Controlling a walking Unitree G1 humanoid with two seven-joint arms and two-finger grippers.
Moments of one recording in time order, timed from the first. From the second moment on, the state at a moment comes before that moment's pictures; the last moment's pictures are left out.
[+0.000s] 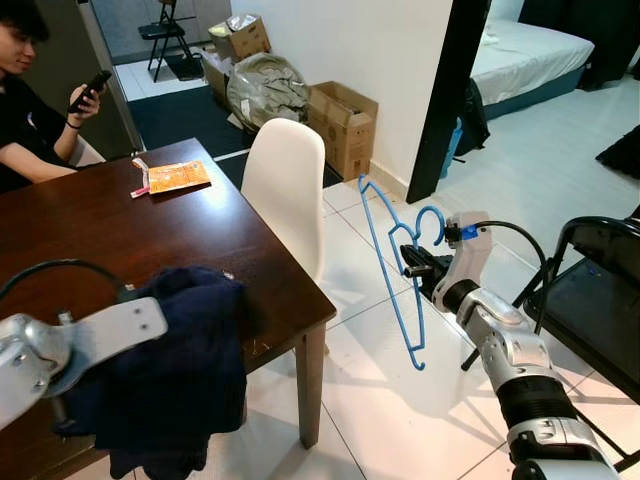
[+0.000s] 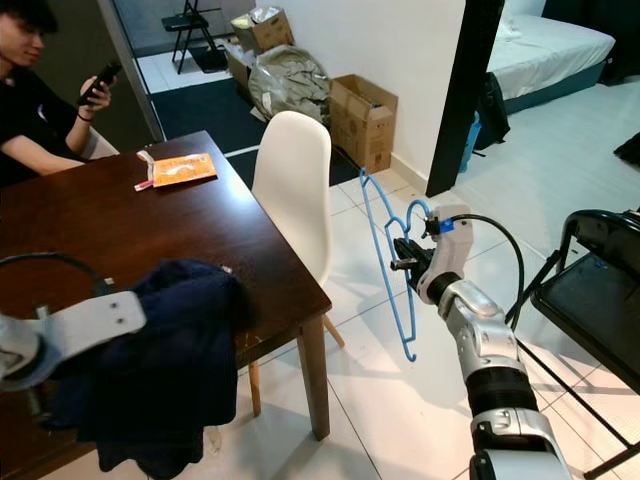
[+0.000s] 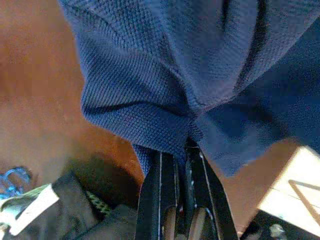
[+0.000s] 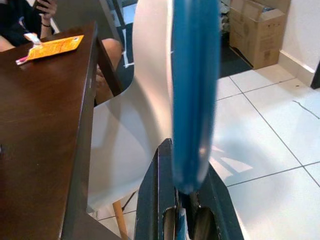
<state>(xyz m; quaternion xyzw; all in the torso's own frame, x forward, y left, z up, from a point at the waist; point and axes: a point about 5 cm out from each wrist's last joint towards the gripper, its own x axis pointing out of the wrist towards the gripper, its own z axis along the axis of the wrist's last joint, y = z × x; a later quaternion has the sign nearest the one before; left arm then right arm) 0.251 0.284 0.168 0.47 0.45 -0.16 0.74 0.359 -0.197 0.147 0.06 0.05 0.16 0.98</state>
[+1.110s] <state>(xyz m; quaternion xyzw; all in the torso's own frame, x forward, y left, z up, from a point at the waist) 0.244 0.217 0.231 0.33 0.24 -0.43 0.80 0.360 -0.200 0.148 0.07 0.05 0.16 0.98</state>
